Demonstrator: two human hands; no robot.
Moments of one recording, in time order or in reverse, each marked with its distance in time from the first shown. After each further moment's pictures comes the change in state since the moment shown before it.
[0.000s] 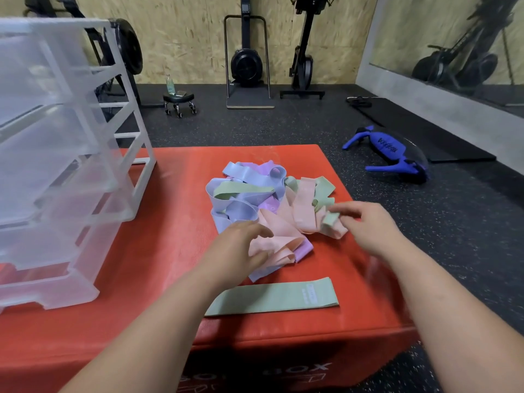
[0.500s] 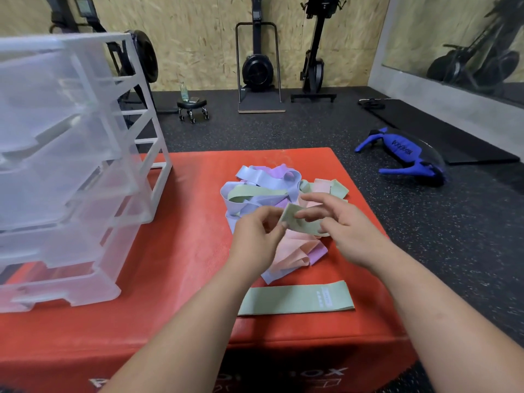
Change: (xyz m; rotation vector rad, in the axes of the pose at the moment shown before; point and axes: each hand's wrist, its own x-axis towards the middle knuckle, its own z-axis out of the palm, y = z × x) left_hand 0.017 0.036 -0.002 -0.456 0.279 -0.241; right_hand -0.026 -0.068 0.030 0.395 -0.229 -0.246
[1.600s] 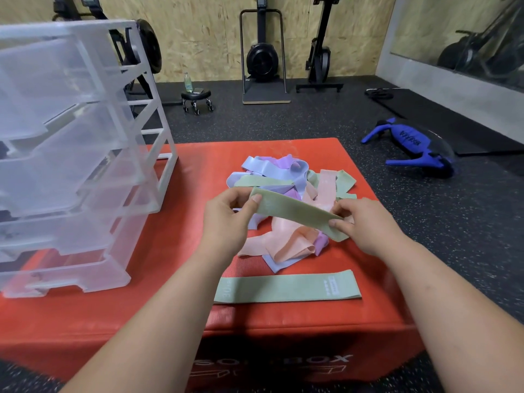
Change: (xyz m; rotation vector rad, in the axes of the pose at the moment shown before) left_hand -0.003 -0.004 -0.053 -0.228 0.180 -0.017; right_hand 0.011 0.041 -0.020 -0.710 0.087 0.055
